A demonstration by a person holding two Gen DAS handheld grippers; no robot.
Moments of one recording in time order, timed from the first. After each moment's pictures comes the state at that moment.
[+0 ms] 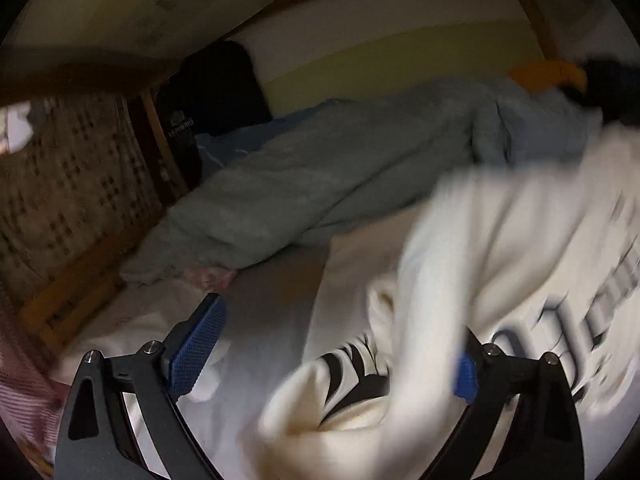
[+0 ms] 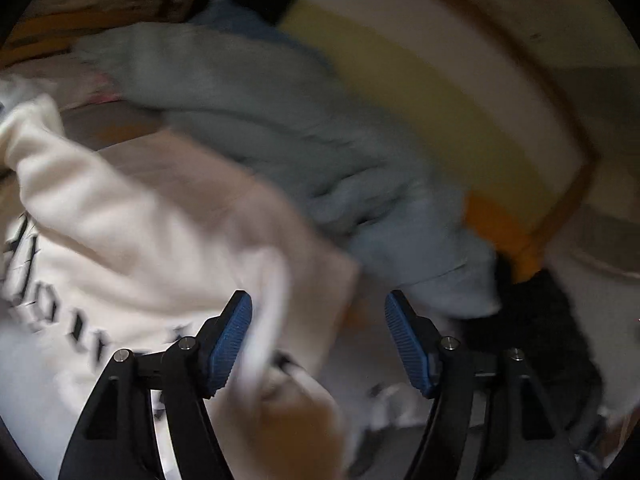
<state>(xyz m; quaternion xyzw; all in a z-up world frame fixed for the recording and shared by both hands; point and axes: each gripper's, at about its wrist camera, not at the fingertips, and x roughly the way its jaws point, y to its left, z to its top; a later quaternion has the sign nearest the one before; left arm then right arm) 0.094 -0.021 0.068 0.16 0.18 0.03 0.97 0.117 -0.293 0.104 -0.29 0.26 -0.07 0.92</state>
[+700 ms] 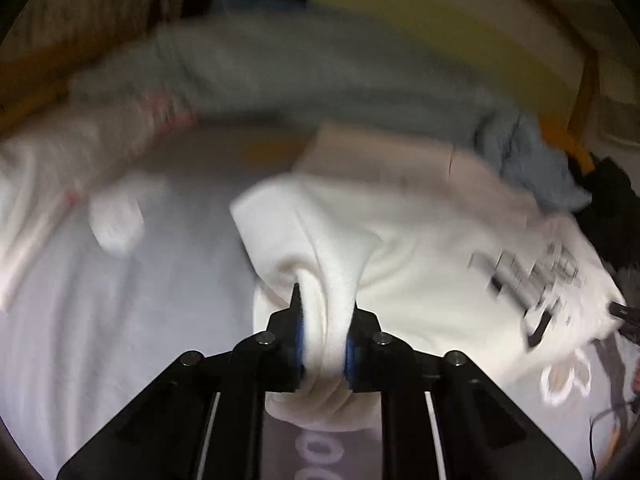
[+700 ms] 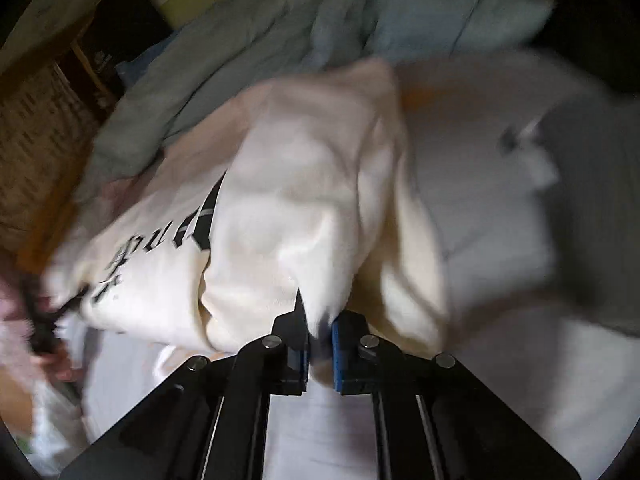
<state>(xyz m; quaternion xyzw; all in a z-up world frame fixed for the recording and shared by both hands) 0.101 0.084 0.006 -0.08 0.31 -0.04 0.95 0.063 -0.409 -0.011 0.13 0.39 0.03 0.91</state>
